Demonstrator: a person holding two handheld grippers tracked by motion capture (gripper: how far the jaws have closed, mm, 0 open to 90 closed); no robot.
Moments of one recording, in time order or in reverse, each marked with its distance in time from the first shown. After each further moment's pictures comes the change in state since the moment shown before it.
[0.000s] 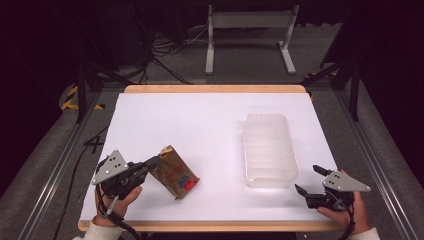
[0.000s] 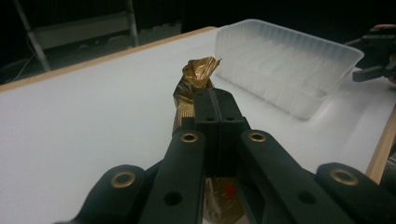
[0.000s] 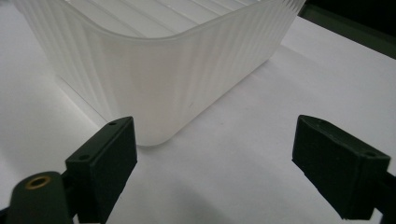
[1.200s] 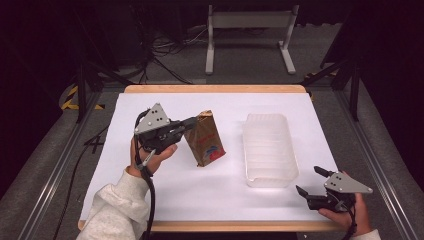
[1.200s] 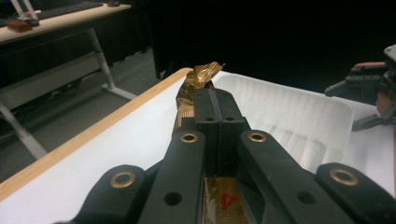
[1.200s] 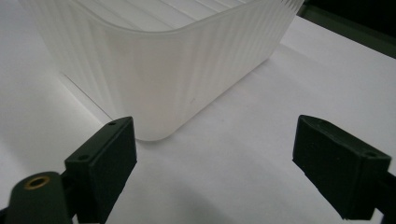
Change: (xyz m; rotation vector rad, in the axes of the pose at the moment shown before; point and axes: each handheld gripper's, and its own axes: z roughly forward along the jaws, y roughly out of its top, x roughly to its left) left arm -0.004 0.103 0.080 -0.053 -0.125 0.164; right arm 0.001 -0.003 -0.003 -0.006 0.007 0.004
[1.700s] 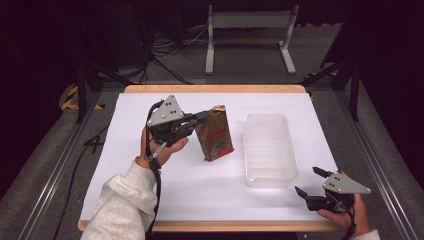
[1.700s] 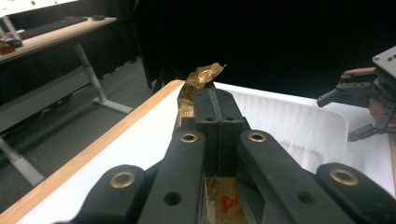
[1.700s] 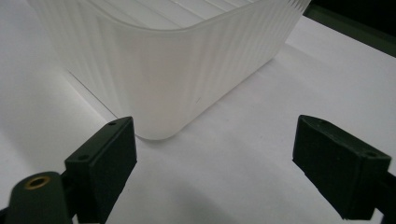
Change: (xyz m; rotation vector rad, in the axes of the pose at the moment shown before) left arm -0.003 0.023 0.023 -0.006 -0.049 0.071; right arm 0.002 0.000 0.001 0.007 0.004 -0.014
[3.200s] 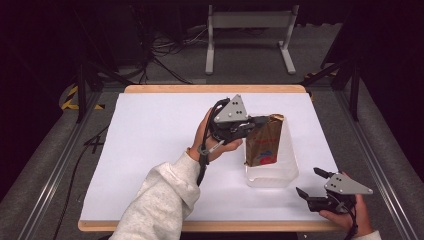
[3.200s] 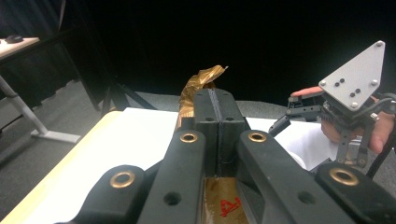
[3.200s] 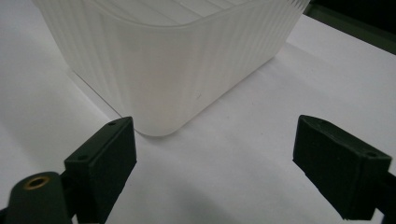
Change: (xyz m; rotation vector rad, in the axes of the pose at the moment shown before) left arm -0.052 0.042 0.098 -0.004 -0.210 0.092; right arm -0.001 -0.002 -0.003 -0.003 0.011 0.003
